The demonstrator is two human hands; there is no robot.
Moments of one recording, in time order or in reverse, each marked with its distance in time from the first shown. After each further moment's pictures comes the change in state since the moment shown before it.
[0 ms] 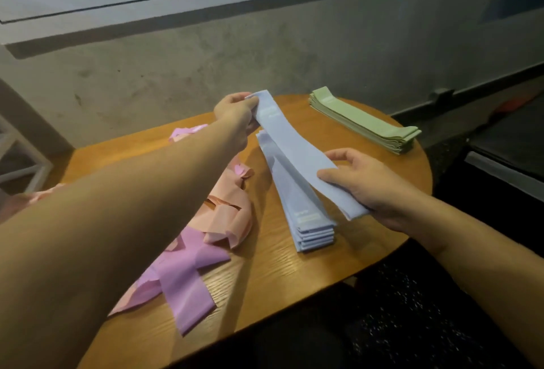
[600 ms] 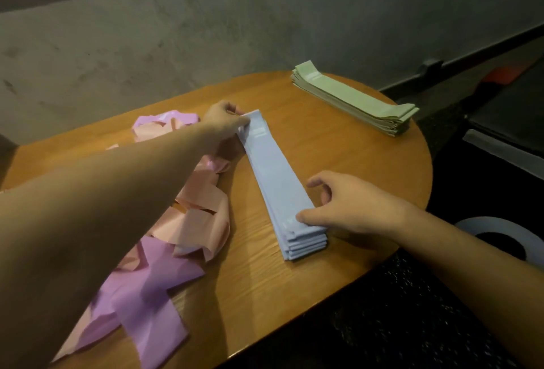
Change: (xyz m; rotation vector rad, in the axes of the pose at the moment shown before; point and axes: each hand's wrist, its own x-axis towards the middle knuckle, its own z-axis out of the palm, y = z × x) left_hand 0.072 -0.064 -0.002 0.797 -0.208 0.137; right_hand 0.031 0.038 0.001 -0.736 -0.117 0.013
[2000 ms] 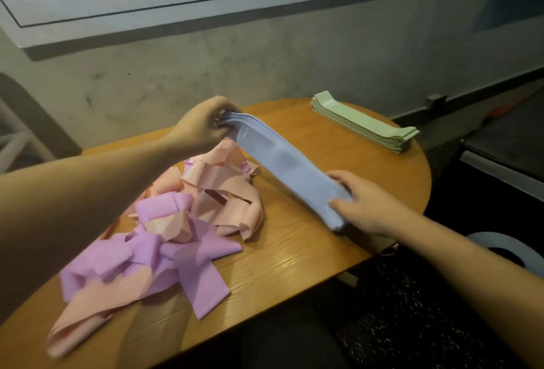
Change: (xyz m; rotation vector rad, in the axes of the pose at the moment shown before) left_hand -0.083 -0.009 -0.126 0.360 0.061 0.747; right_hand -0.028 -0.001 0.012 0.054 0.220 -0.136
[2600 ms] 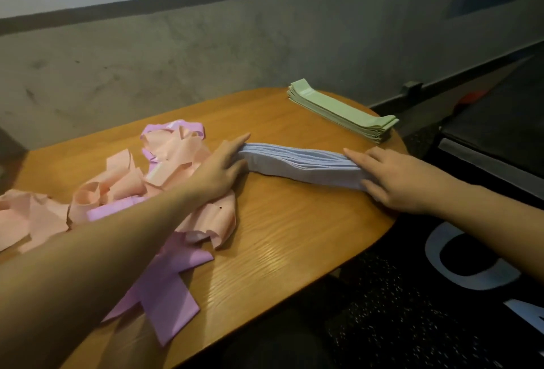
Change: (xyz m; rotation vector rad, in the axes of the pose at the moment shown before) left_hand -0.029 0.002 0.115 -0.201 -0.201 -0.147; right_hand 0.019 0.088 -0.063 -0.737 -0.012 -0.213
